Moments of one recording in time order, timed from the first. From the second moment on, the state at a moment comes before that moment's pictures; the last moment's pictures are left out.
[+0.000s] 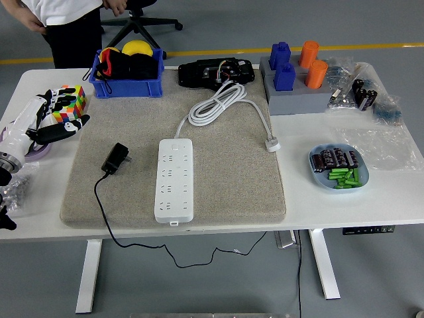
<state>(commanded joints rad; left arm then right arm) -0.21 0.37 -1.43 -1.31 1.49 0.00 0.01 -0.04 -0.26 1.23 0.24 -0.91 0.07 -0.14</state>
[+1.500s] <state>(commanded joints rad) -0.18 0.34 -1.49 -1.37 1.52 0.03 0.00 -0.05 -0.25 1.24 0.24 -0.92 0.05 -0.13</state>
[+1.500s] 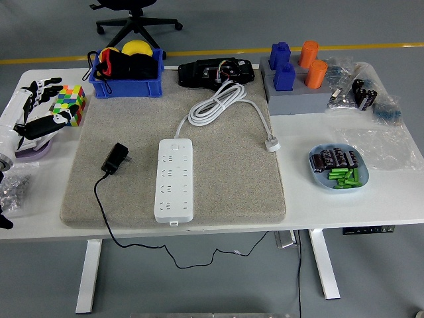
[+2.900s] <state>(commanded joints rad) -0.19 0.34 -1.49 -1.39 1.52 0.03 0.01 -0.03 -0.26 1.23 0.25 -0.91 0.06 -0.13</state>
